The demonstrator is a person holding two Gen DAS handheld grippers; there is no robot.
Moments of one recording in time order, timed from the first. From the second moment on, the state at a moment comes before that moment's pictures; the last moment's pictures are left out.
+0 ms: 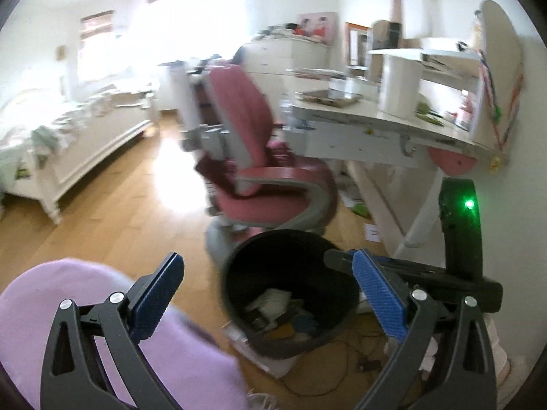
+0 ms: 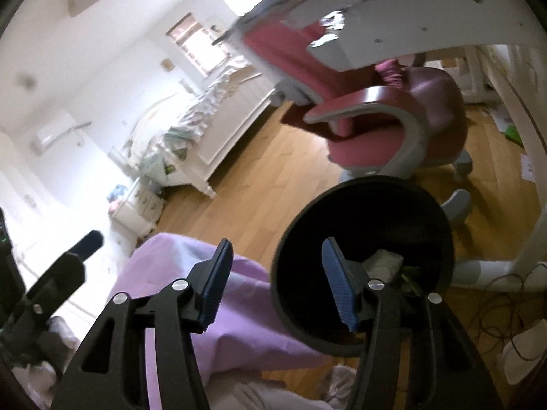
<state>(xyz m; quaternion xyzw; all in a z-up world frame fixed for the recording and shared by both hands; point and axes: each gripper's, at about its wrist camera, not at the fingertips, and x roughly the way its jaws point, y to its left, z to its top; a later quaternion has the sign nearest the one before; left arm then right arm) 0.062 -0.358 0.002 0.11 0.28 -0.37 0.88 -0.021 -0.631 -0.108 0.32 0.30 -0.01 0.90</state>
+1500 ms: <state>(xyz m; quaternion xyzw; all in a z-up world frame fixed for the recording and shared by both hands) 0.010 0.020 -0.059 -0.10 0.27 0.06 0.96 0.051 -0.203 -0.082 -0.01 0.23 0.13 0.97</state>
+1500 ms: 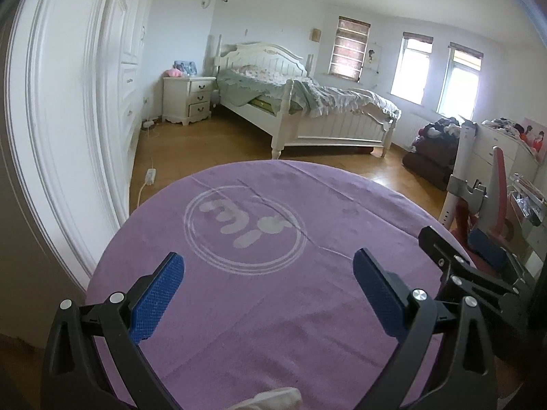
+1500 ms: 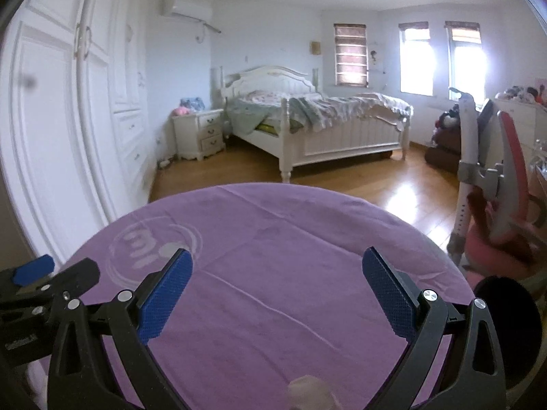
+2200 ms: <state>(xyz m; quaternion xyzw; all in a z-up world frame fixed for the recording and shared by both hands) 0.011 0.024 -0.065 -0.10 0.28 0.07 0.95 0.041 -0.211 -0.082 -0.01 0.21 0.13 0.97</state>
